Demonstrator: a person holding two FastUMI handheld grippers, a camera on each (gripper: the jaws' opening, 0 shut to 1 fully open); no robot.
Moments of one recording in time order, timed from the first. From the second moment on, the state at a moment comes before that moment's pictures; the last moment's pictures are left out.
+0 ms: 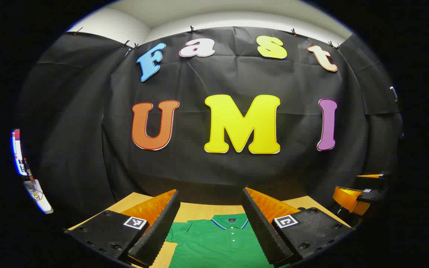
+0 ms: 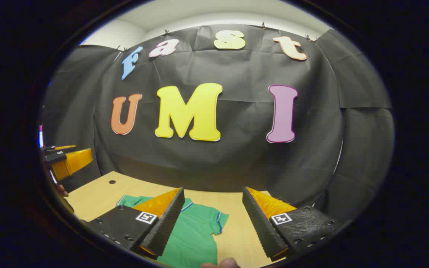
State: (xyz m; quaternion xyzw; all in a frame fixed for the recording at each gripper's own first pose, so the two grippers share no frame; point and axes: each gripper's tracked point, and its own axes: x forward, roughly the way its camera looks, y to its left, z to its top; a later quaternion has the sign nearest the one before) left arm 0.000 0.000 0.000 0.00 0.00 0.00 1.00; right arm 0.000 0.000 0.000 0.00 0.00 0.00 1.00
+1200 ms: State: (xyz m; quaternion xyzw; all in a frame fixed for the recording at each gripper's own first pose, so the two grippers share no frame) left arm 0.001 -0.003 -0.015 0.01 0.02 -0.01 1.00; right arm 0.054 -0.012 -0.110 0.00 0.17 0.01 0.99
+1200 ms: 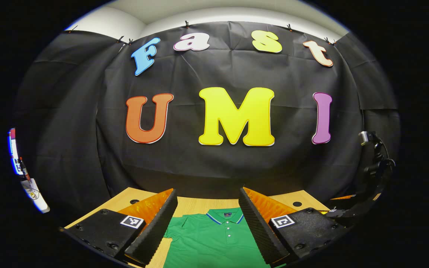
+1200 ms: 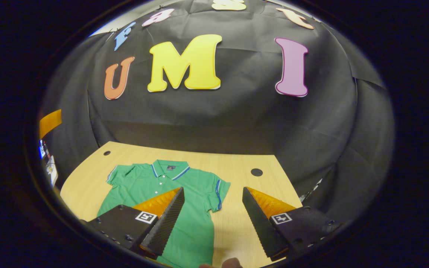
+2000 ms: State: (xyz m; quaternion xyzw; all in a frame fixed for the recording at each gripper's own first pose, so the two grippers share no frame) left arm 0.018 -0.037 -0.024 0.03 0.05 0.02 1.00; right arm 0.163 -0.028 -0.256 0.03 0.32 0.03 0.95
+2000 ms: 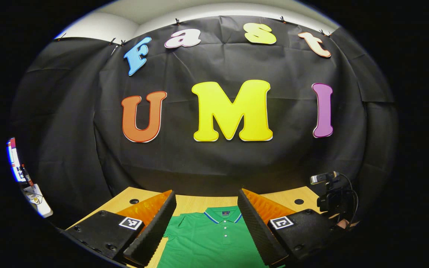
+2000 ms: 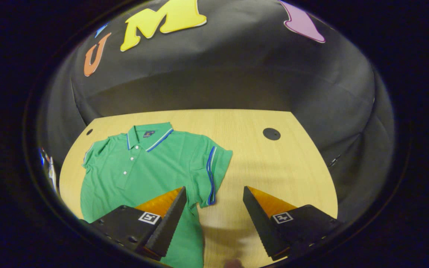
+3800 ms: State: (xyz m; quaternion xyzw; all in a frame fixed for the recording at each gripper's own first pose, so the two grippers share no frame) left arm 0.045 0.061 -0.068 -0.02 0.10 0.03 0.99; right arm 0.190 0.056 -0.212 0.05 0.33 0.02 0.94
